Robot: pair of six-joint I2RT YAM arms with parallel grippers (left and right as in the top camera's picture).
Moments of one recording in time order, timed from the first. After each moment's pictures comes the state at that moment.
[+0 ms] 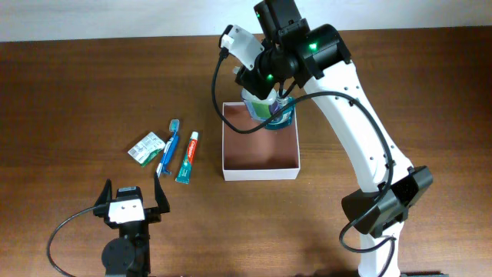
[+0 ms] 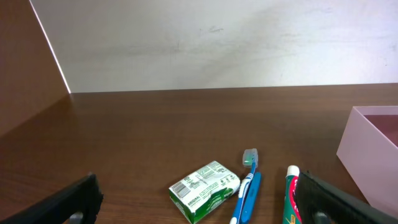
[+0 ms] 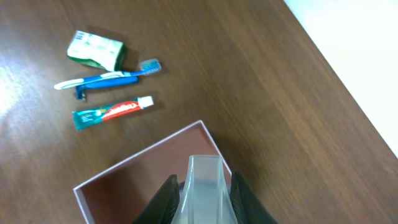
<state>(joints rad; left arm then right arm) -0.03 0.01 0.01 -0.07 -0.18 0.06 0.47 2.09 2.36 -1.24 -0.31 -0.51</state>
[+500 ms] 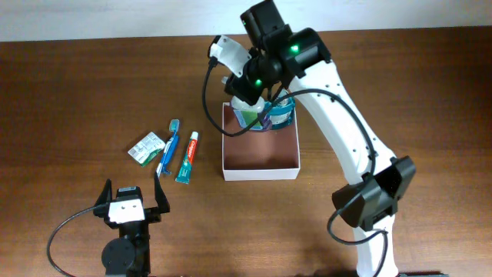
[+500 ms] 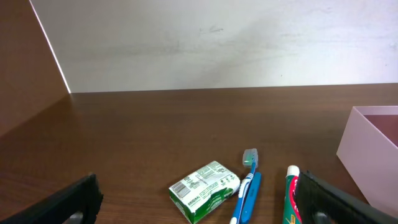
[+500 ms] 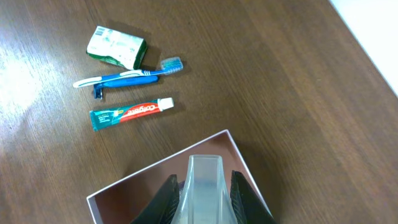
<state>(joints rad) -0.03 0.01 0.01 -0.07 -0.18 0.07 0.50 2.16 2.36 -1.23 -0.36 -0.51</state>
